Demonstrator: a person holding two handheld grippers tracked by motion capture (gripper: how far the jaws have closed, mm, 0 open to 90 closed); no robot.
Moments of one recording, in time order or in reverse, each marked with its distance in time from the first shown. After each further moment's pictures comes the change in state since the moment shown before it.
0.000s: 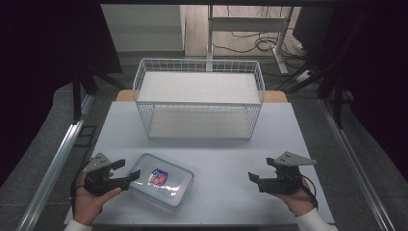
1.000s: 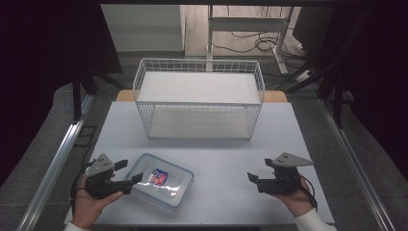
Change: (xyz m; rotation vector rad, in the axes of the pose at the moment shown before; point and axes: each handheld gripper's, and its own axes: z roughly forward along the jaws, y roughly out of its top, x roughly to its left) left arm -0.020 0.007 -0.009 -0.001 -0.003 0.082; right arm 0.003 -0.001 0.002 0.017 -0.014 -0.026
